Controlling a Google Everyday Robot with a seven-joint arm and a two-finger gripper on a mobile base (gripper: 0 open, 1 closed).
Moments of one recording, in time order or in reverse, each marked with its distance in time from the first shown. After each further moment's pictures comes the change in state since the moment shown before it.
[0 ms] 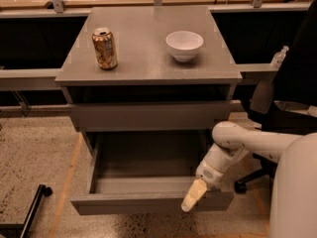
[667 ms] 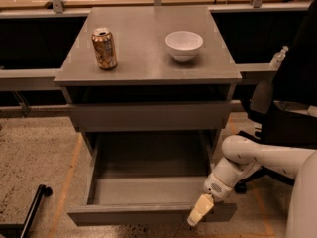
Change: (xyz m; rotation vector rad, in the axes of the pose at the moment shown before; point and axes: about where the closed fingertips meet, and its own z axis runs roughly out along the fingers) arm 0.040 0.013 0.020 -0.038 -0.022 0.040
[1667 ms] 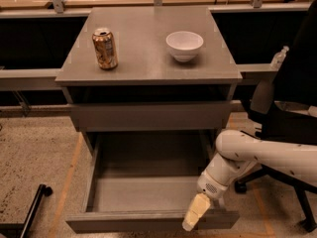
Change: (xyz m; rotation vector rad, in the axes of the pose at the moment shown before) arm -0.017 0.050 -0.018 0.084 -0.001 -0.139
